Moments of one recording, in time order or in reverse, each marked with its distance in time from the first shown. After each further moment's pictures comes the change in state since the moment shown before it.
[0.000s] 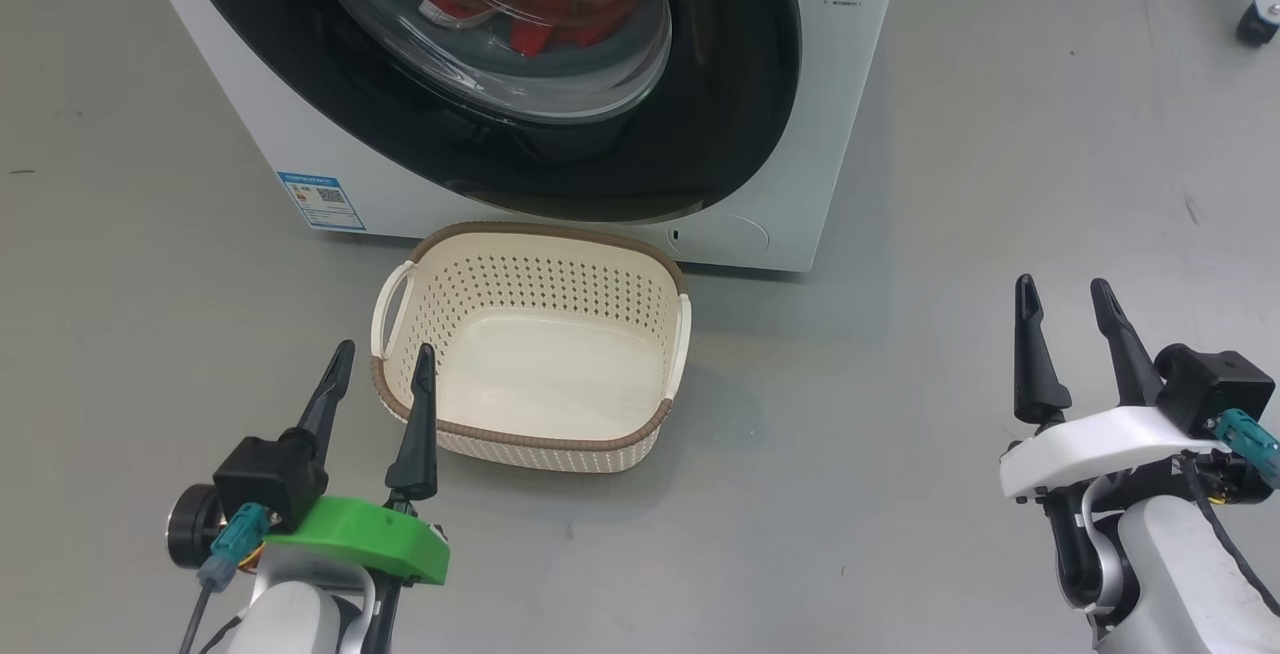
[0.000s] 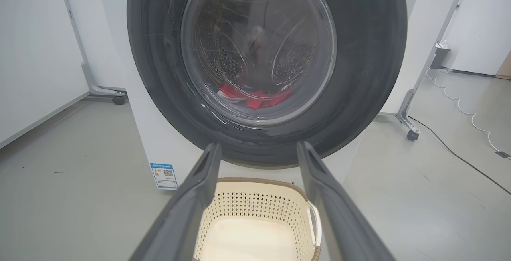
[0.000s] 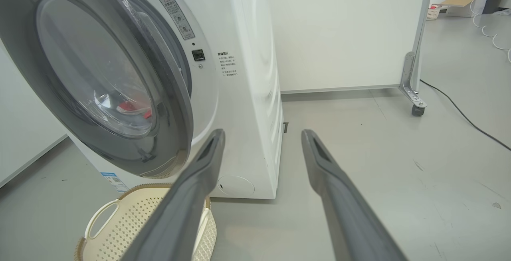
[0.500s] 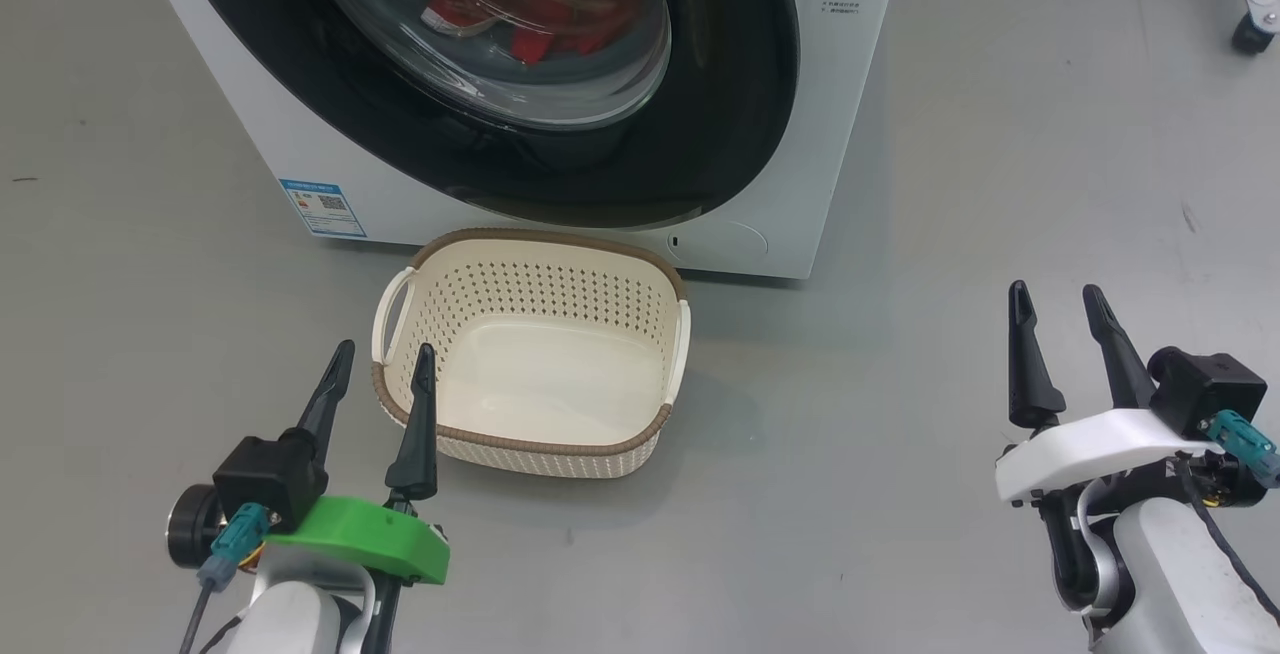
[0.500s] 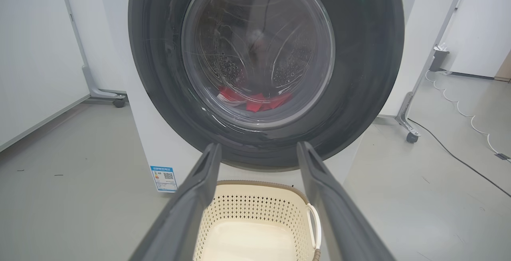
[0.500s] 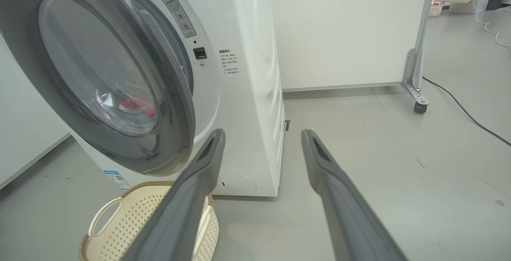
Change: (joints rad) left arm -0.001 0.000 0.000 0.001 0.000 0.000 0.000; right arm -0.002 0.005 0.003 0.021 0.005 0.009 0.001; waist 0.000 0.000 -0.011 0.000
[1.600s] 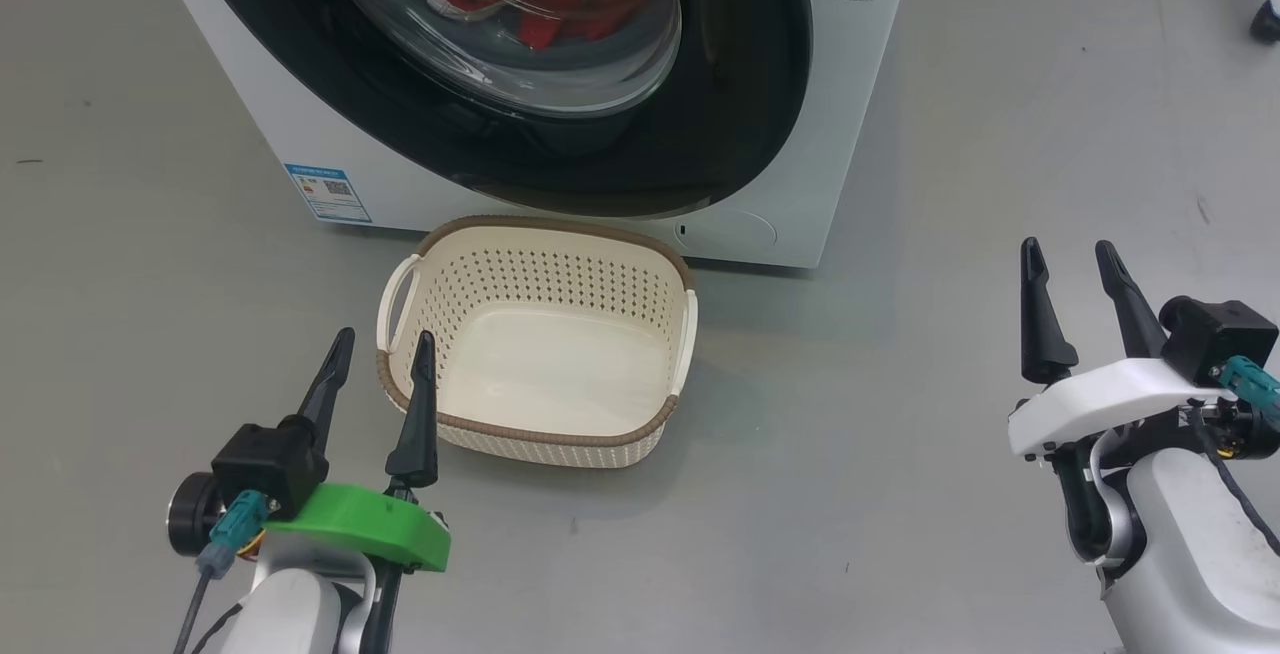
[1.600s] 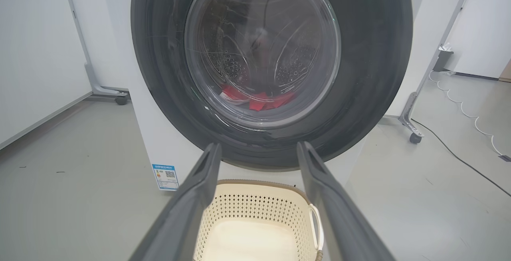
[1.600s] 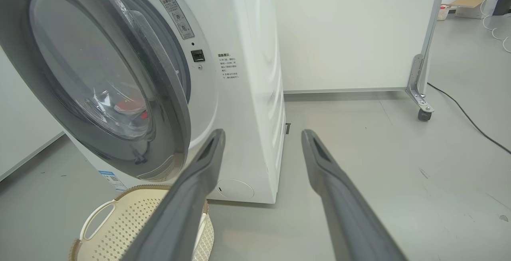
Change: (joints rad) left arm -0.022 -0.001 -0.004 0.009 -0.010 0.003 0.000; right arm -0.104 -0.025 0.004 0.085 0.003 0.026 0.013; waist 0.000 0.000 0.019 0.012
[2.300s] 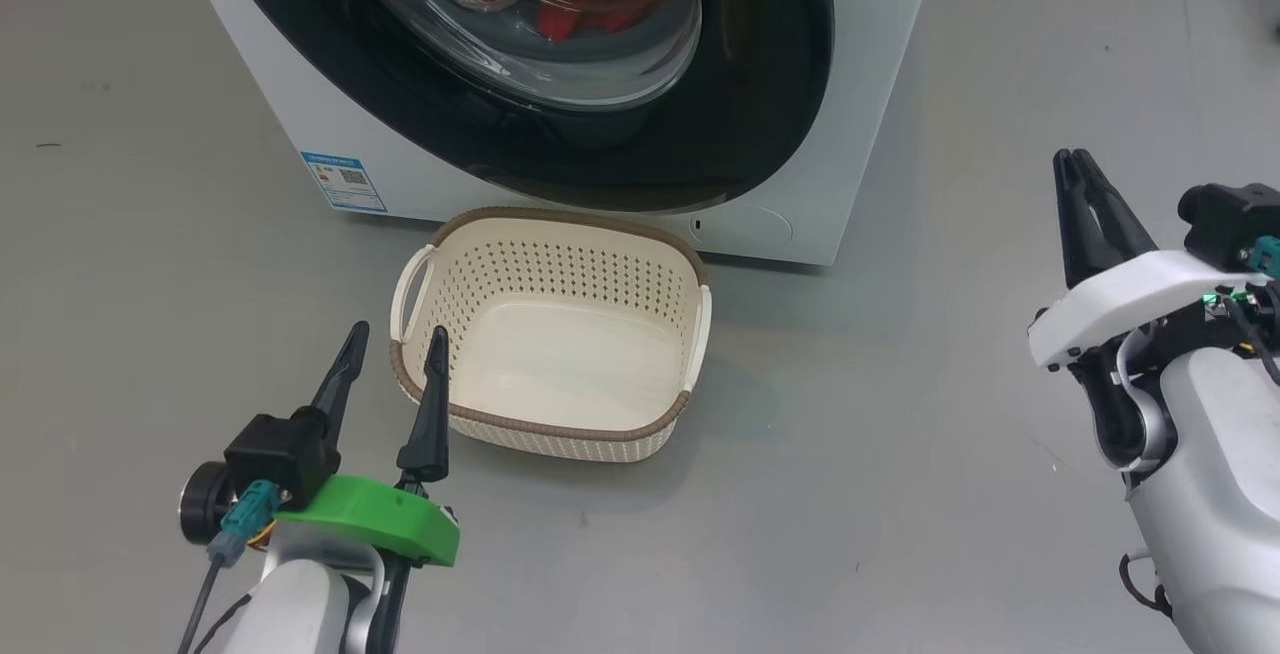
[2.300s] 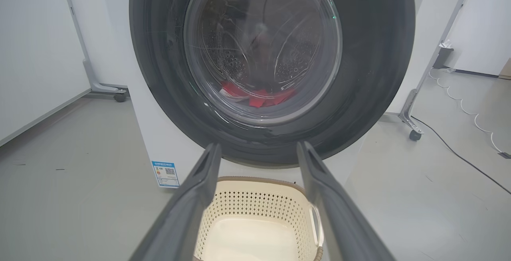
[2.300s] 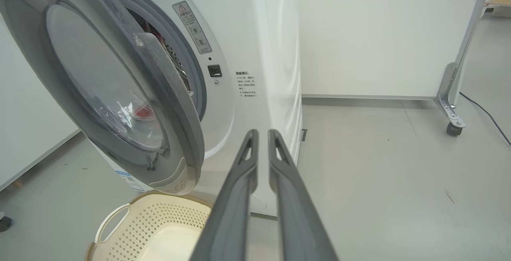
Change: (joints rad) left arm -0.022 -0.001 -0.022 0.022 -0.007 0.000 0.000; right arm -0.187 -0.039 0.015 0.096 0.033 0.086 0.116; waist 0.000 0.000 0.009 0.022
